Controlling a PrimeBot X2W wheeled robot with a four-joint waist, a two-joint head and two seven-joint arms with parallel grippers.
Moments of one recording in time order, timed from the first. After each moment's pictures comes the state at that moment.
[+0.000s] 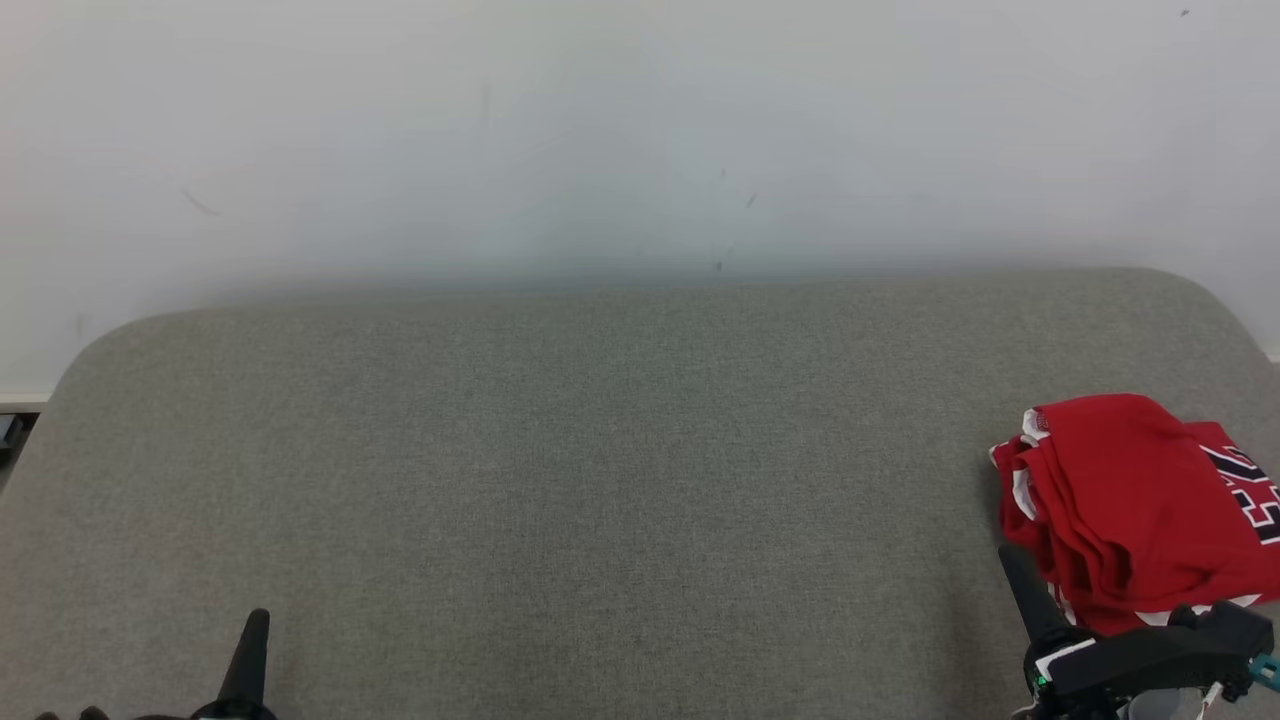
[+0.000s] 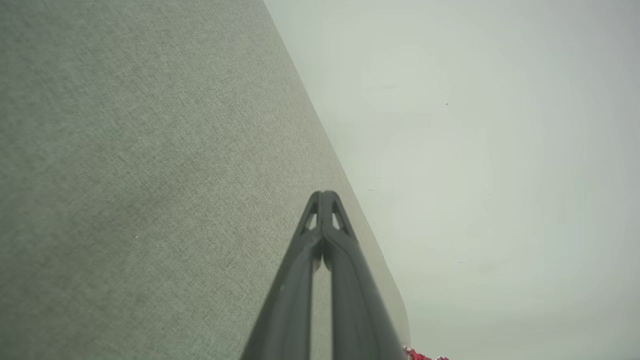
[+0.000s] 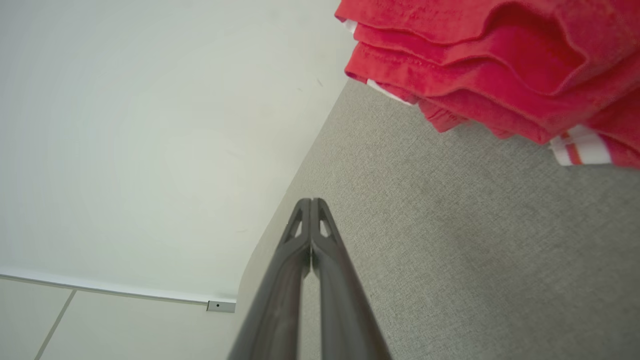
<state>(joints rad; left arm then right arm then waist) -0.01 0.09 0.01 0.27 -1.17 -0.04 0.06 -0.04 -0.05 -0.09 0.32 1.20 0.12 0.12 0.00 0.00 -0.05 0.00</state>
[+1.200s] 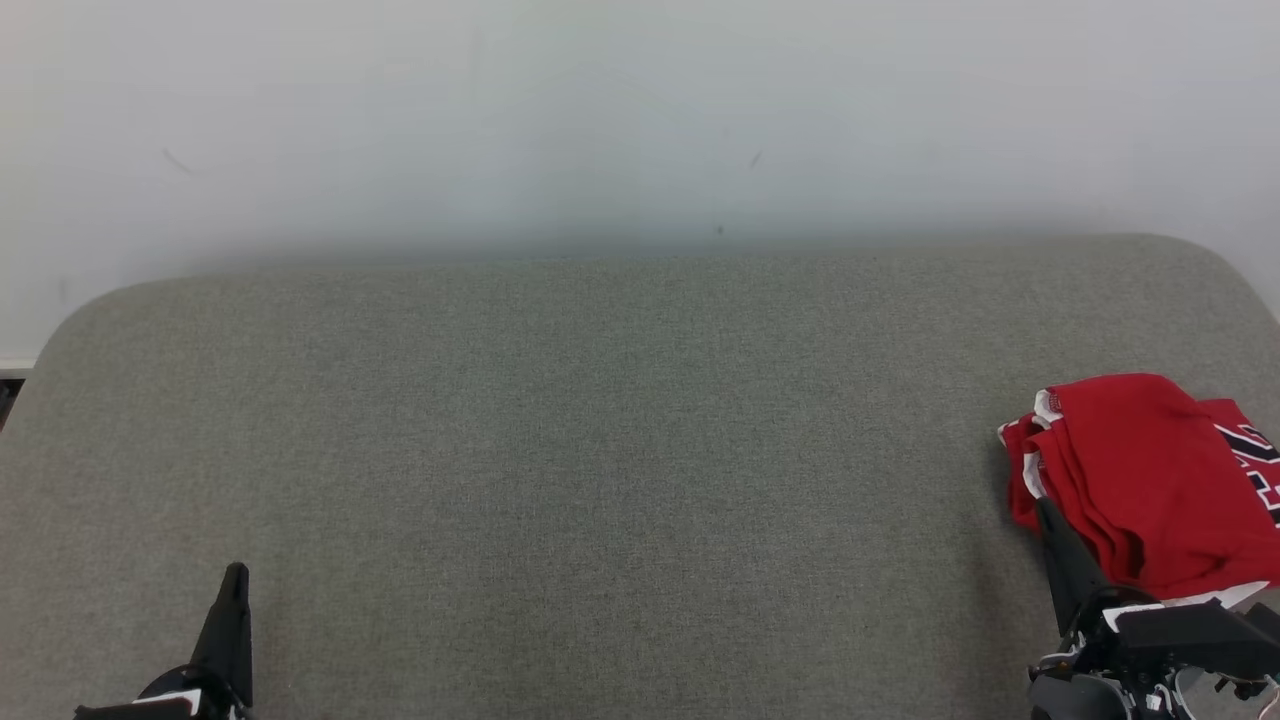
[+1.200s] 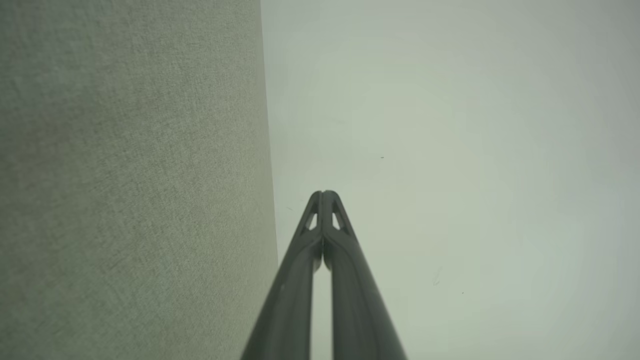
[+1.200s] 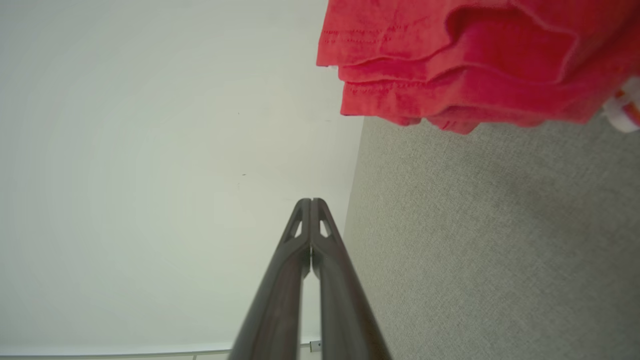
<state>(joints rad) -0.08 0.04 0.09 0.30 -1.59 -0.12 0.11 -0.08 -0.05 -0.13 0.30 1.60 0.12 0.12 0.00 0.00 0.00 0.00</state>
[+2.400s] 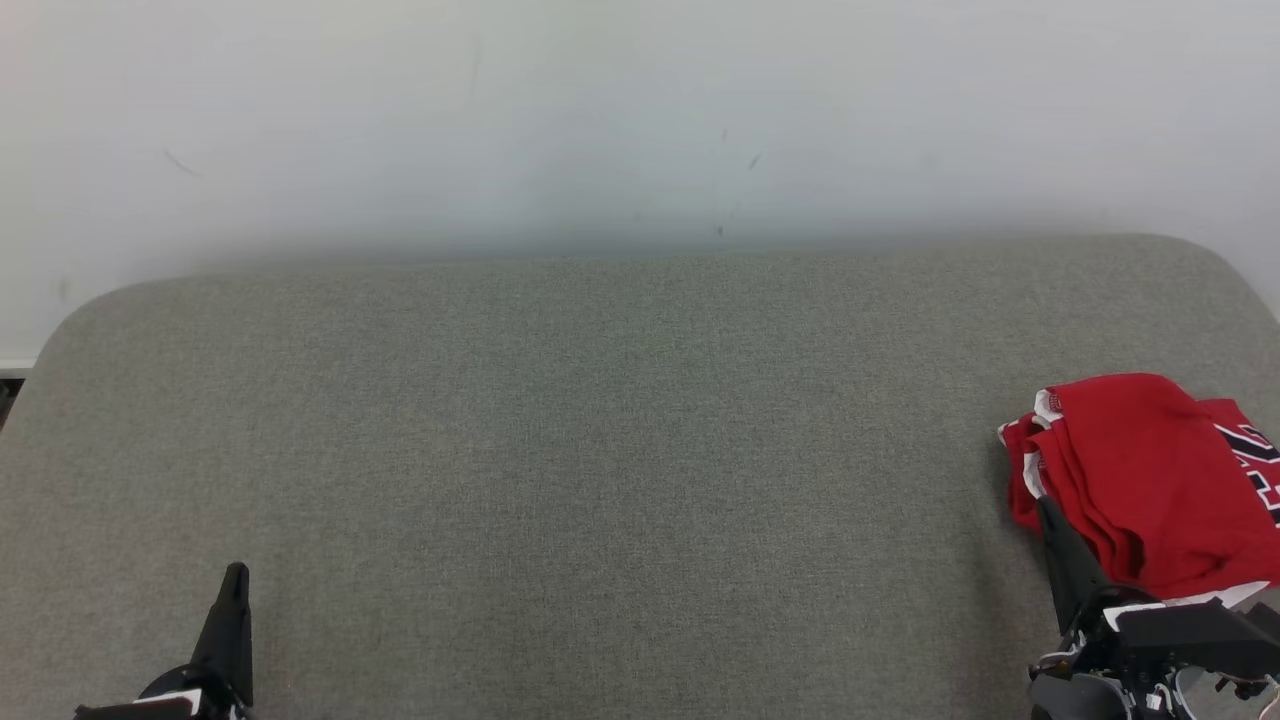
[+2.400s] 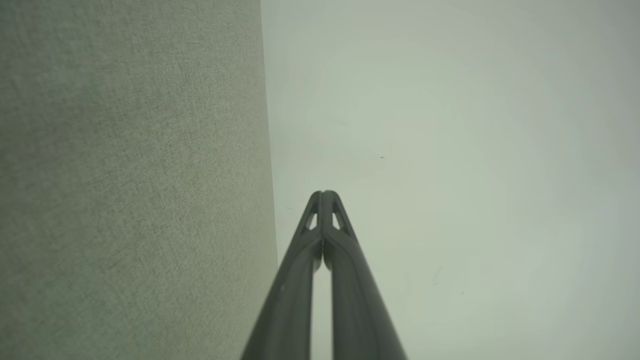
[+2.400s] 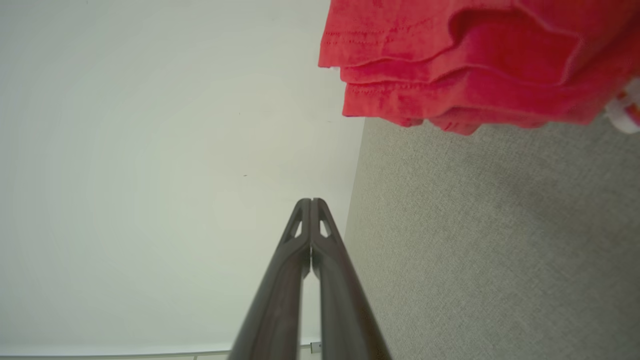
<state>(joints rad) -0.08 0.04 0.09 0.30 -1.59 -0.12 0.11 -0.08 -0.05 -0.13 0.30 1.60 0.12 0.12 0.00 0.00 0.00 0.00</state>
